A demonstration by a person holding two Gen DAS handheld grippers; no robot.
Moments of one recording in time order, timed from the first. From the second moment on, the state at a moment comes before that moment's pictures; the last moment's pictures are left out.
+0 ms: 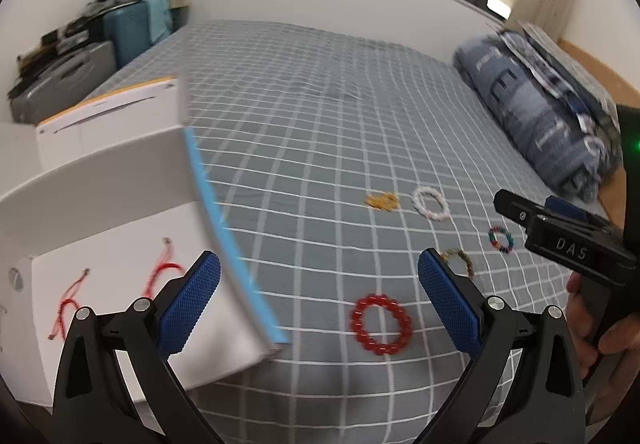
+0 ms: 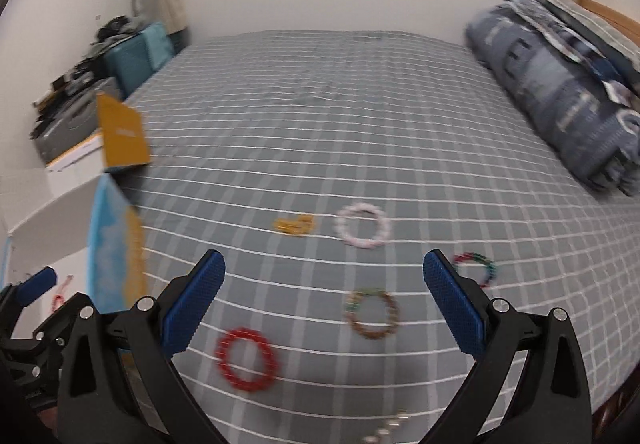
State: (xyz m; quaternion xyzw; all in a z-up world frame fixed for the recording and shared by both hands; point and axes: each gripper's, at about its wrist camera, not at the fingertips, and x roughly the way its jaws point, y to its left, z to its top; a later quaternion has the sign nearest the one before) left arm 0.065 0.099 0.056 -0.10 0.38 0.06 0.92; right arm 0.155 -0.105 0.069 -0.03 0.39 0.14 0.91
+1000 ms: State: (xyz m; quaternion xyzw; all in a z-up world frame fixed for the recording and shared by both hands) left arm 0.125 0.001 -0.067 -0.06 0.47 0.06 0.88; right arm 0.252 -0.244 -0.060 0.02 0.48 0.07 0.88
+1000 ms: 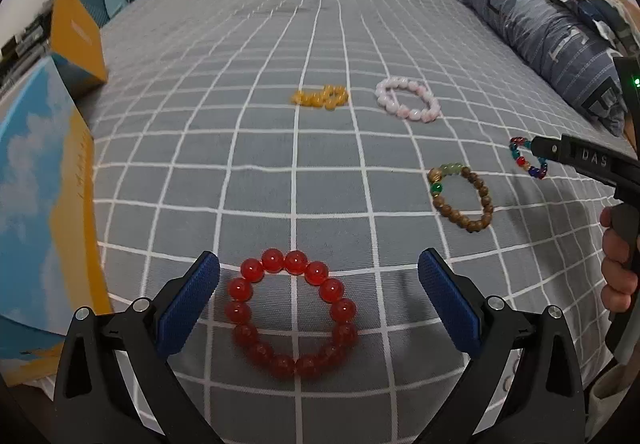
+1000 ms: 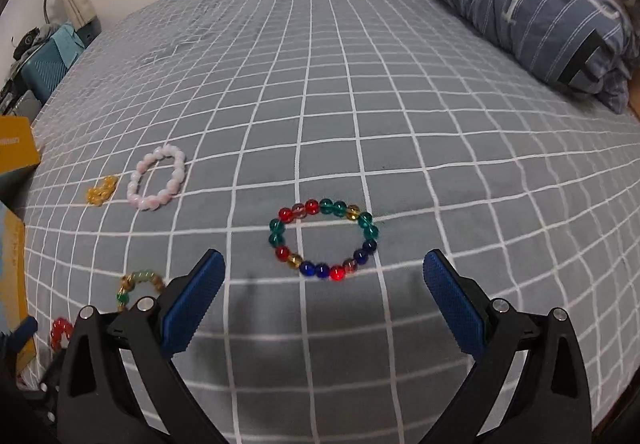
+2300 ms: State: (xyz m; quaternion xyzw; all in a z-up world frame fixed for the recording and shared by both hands) left arm 0.133 0.007 -0.089 -0.07 0.52 0.04 0.85; right arm 0.282 -0.246 -0.090 0.02 0.49 0.06 0.87
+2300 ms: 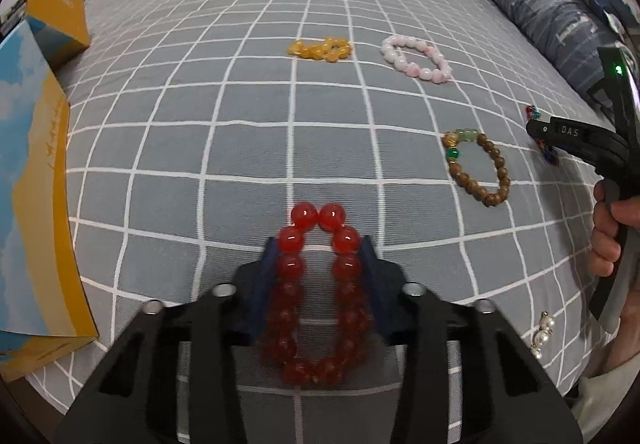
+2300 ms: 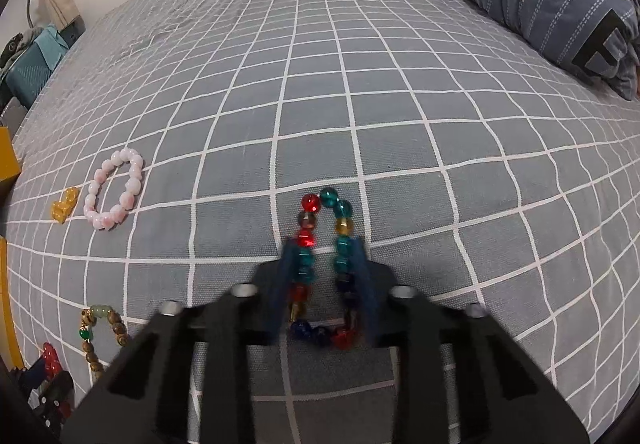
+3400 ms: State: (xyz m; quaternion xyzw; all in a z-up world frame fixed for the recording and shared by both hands) left arm 0.129 0.003 -0.052 -0.11 0.43 0.02 0.90; right arm 0.240 -0.246 -0.051 0.00 0.39 0.04 0.92
